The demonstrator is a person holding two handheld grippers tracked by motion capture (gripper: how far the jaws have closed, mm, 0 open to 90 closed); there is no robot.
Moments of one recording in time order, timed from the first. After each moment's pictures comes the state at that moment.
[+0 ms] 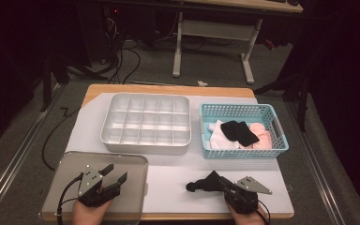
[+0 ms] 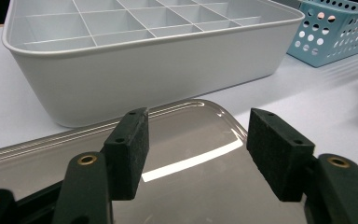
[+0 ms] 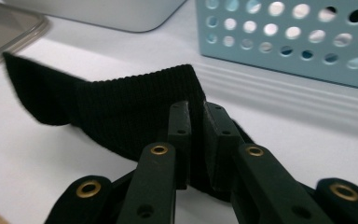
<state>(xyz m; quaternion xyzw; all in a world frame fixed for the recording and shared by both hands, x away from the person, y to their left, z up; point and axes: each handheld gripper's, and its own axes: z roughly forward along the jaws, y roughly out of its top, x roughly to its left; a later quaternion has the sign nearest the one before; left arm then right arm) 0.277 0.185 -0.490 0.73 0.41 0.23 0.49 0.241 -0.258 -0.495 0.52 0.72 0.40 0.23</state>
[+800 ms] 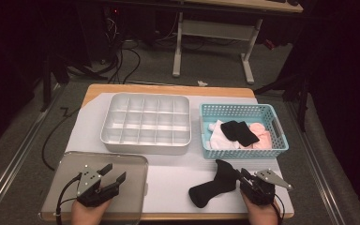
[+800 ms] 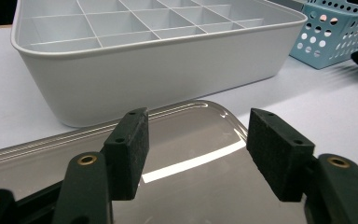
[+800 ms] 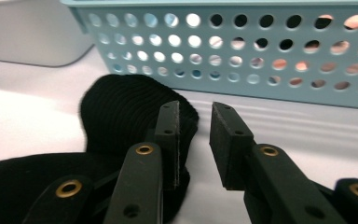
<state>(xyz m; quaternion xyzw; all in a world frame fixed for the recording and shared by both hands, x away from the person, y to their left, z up) 0.277 0.188 -0.489 0.73 0.41 0.23 0.50 0.253 -0.299 -0.486 0.57 0.67 0.40 0.27</state>
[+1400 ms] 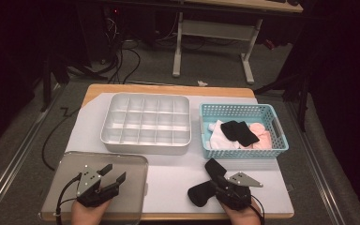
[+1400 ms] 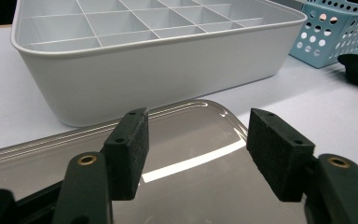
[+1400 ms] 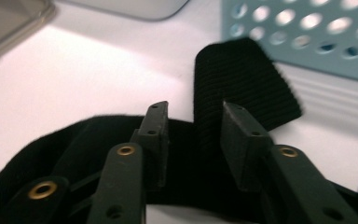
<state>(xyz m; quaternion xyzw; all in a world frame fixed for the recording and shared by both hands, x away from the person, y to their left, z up) 0.277 0.188 -0.489 0.73 0.41 0.23 0.50 0.254 -0.240 -0.500 0.50 0.75 0.38 0.19</state>
